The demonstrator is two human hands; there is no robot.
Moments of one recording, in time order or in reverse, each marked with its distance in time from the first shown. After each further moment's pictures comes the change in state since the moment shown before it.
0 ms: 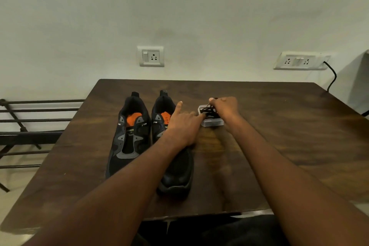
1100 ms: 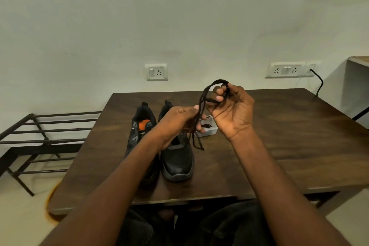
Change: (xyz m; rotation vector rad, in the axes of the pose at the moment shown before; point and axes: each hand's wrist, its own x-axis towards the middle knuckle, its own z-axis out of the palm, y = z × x) left_hand -0.103 0.003 -0.093 -1.665 0.056 -0.092; right_hand -0.140 -0.062 -0.072 1.377 -0.665 -0.097
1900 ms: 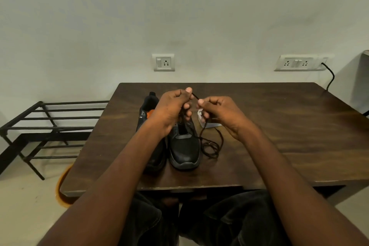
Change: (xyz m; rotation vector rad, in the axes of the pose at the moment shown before) left_hand -0.010 0.005 -0.019 -0.172 0.240 0.022; right_hand -0.009 0.024 -0.015 -1.180 -0.030 0.176
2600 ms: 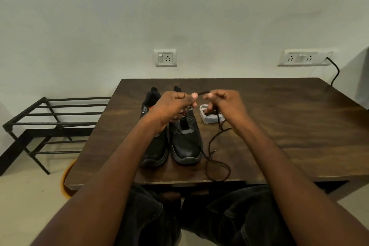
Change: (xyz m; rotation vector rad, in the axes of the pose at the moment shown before) left_hand -0.007 0.001 -0.018 0.307 -0.090 -0.081; right_hand 0.006 0.004 -0.001 -0.103 0.190 -0.059
